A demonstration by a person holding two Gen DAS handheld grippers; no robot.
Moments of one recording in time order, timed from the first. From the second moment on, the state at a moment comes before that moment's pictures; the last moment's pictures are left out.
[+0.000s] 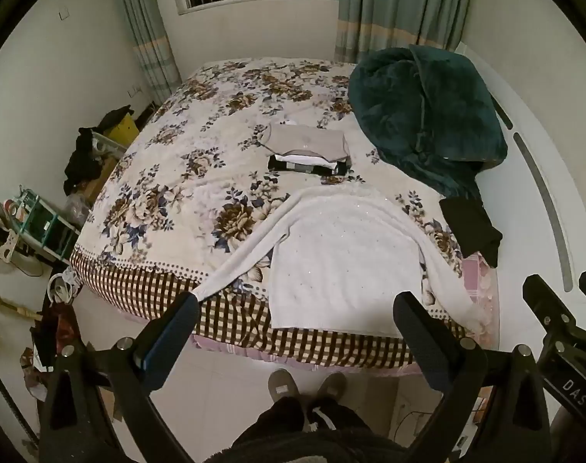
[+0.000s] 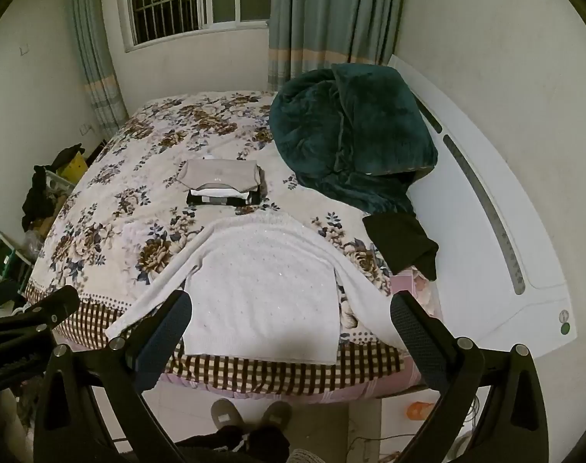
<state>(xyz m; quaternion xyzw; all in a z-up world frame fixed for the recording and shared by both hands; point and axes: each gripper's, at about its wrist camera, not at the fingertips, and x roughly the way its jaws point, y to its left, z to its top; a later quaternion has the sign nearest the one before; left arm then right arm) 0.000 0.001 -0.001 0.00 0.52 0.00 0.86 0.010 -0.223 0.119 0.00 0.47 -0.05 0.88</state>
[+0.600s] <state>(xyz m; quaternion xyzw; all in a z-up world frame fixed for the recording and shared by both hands) -0.001 -0.001 0.005 0.00 0.51 0.00 0.86 0.007 -0.222 0.125 0.00 0.47 -0.05 0.88</state>
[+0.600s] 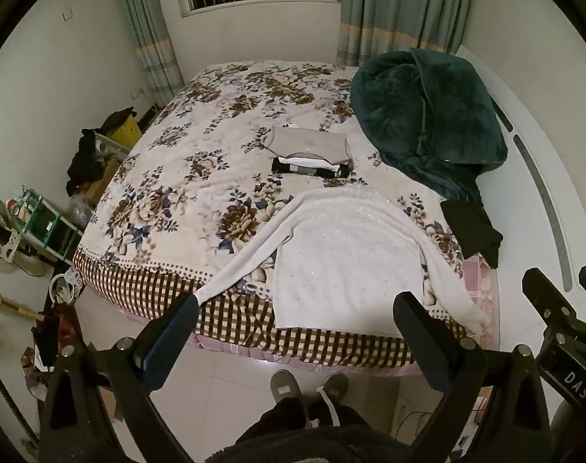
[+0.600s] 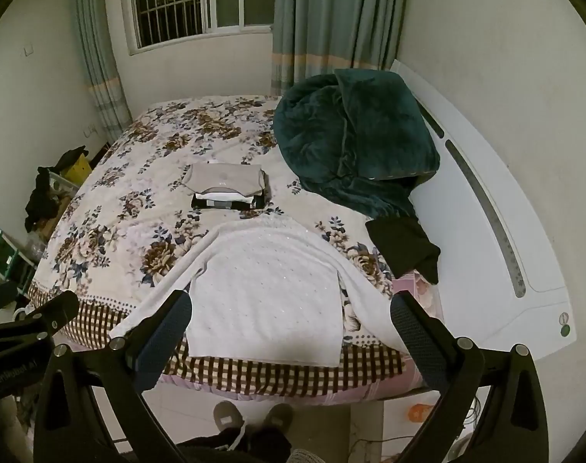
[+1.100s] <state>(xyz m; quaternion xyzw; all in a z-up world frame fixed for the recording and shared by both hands) -0.004 0.005 0.019 0.01 0.51 0.00 0.86 0.008 -0.223 0.128 0.00 0.46 -0.05 0.88</state>
